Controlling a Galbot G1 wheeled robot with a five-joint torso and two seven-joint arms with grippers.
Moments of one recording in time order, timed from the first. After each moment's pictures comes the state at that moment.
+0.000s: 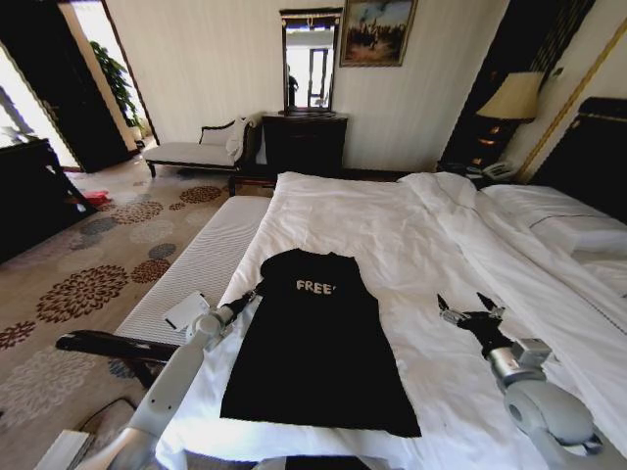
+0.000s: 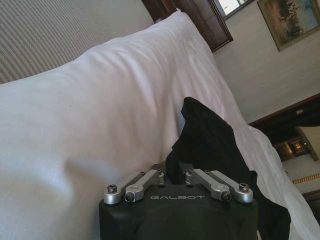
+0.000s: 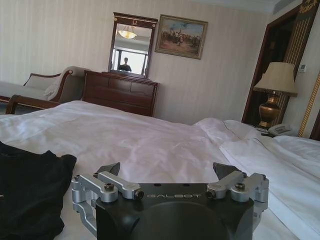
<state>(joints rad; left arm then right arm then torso) 0.86 -1.13 -0.25 -1.34 -1.45 0.36 -0.06 -1.72 0.92 0.92 2.08 0.58 -0.09 0.11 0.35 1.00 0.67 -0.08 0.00</state>
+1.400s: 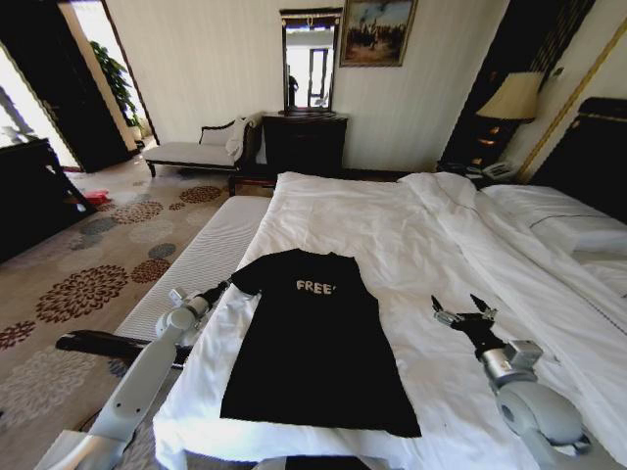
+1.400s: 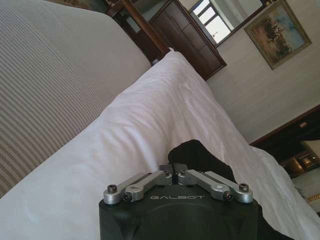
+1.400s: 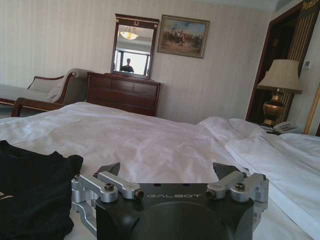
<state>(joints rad) 0.89 -1.01 -0.33 -1.43 -1.44 0.34 -0.06 -1.71 0.94 0.90 2.08 0.57 -0.08 0.11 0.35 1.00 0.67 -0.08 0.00</state>
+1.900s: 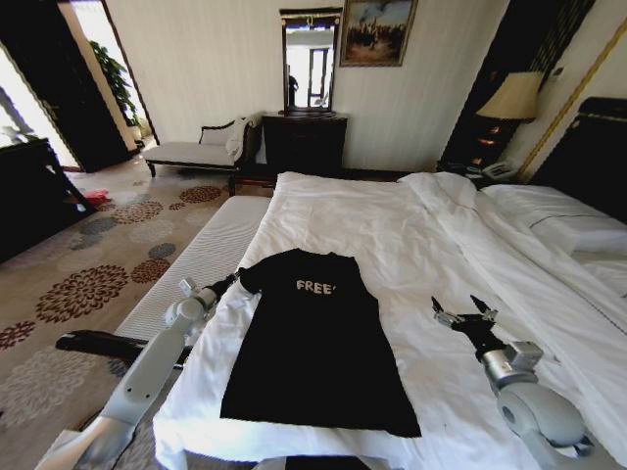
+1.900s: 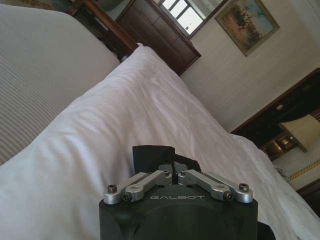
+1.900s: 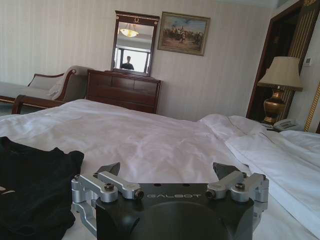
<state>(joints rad) 0.78 -1.01 -0.21 -1.48 -1.41 0.33 -0.08 -1.72 0.95 0.89 2.07 0.57 -0.08 0.10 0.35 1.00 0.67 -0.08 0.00</state>
